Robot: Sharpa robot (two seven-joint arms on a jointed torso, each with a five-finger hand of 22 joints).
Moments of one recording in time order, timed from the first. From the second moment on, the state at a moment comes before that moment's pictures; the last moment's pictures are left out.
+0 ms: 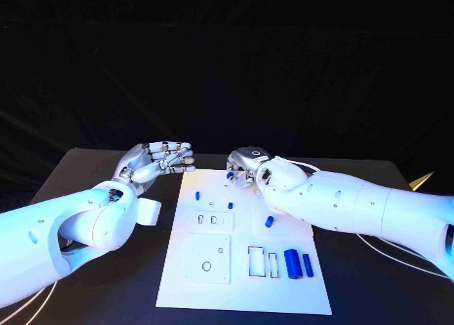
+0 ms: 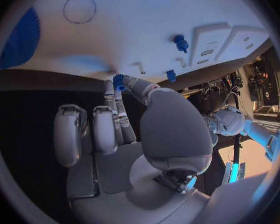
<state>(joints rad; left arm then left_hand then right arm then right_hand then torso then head) 1.23 -0.91 -0.01 1.67 -0.09 -0.41 0.43 1.41 -0.15 0.45 0.17 0.13 0.85 0.22 0.20 0.14 0.99 0.19 0.07 0.07 0.94 0.15 0.20 0.23 0.17 0.93 0.25 0.26 0.09 1.29 -0.43 -0.15 1.08 -1.60 -0.41 -0.21 1.23 -0.18 0.61 0.02 0.15 1.00 0.14 0.26 0.44 1.20 0.08 0.07 0.20 1.47 -0.02 1.39 1.21 0.06 1.47 0.08 1.40 1.31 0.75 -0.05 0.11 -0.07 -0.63</state>
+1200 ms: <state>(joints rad) 1.23 -0.92 -0.01 1.66 -0.09 -0.40 0.43 1.41 -0.15 0.45 0.16 0.13 0.85 0.22 0.20 0.14 0.98 0.19 0.07 0.07 0.94 0.15 0.20 0.23 0.17 0.93 0.25 0.26 0.09 1.34 -0.77 -0.13 1.40 -1.48 -0.41 -0.22 1.22 -0.26 0.54 0.04 0.16 0.92 0.15 0.18 0.44 1.30 0.06 0.20 0.27 1.47 -0.01 1.42 1.24 0.06 1.47 0.09 1.40 1.31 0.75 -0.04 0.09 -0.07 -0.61</state>
